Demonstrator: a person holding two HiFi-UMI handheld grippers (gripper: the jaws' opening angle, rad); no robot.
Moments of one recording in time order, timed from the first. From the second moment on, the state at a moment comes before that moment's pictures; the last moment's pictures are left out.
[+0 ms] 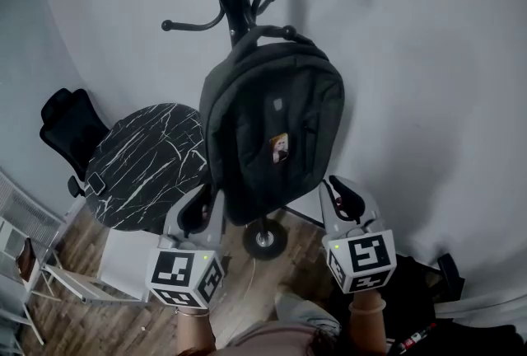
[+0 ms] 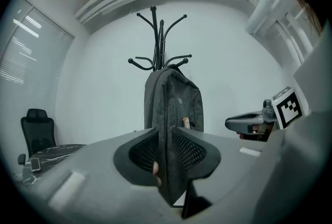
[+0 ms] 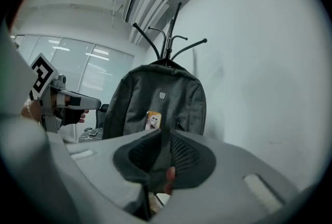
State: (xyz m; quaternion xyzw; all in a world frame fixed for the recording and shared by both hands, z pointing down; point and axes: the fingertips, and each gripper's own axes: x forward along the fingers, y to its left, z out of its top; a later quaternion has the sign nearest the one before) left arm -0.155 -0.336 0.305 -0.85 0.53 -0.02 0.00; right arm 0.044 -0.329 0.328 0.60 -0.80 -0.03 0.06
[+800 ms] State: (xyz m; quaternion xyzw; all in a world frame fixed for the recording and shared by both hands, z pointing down) left arm -0.153 -0.369 0.334 -0.83 0.56 -0.05 -0.04; right arm 0.084 -0.398 0.363 0.59 -0.80 0.00 0.09
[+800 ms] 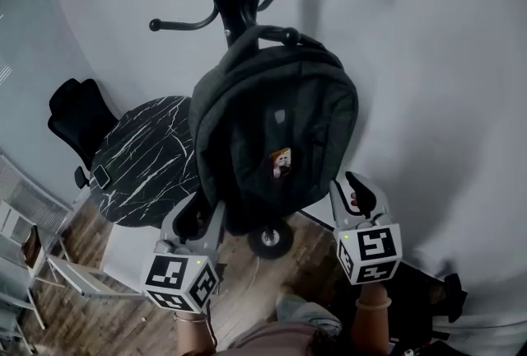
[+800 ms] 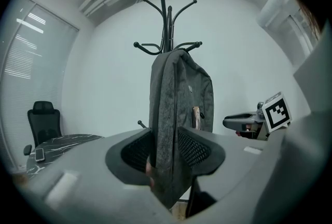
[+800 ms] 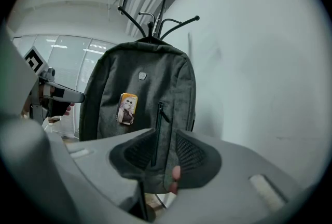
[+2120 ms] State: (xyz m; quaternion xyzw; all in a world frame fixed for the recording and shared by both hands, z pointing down) left arm -0.147 -0.410 0.384 -0.81 0.57 -0.09 -0.08; right arm 0.094 -0.476 0.431 0.56 -0.82 0.04 0.14
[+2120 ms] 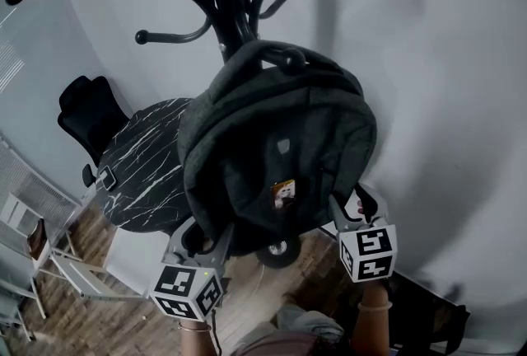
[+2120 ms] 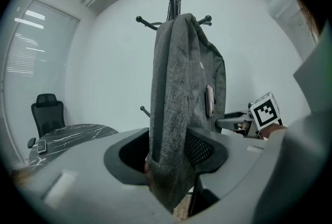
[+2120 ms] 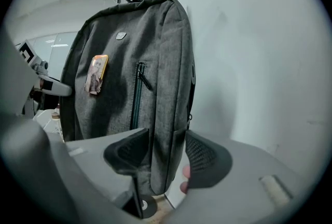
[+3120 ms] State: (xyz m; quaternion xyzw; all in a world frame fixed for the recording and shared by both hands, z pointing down) left arm -0.139 -0.410 0.379 -0.81 0.58 -0.11 -0.04; right arm 0.089 -0.470 0.425 0.58 -0.81 -0.01 0.11
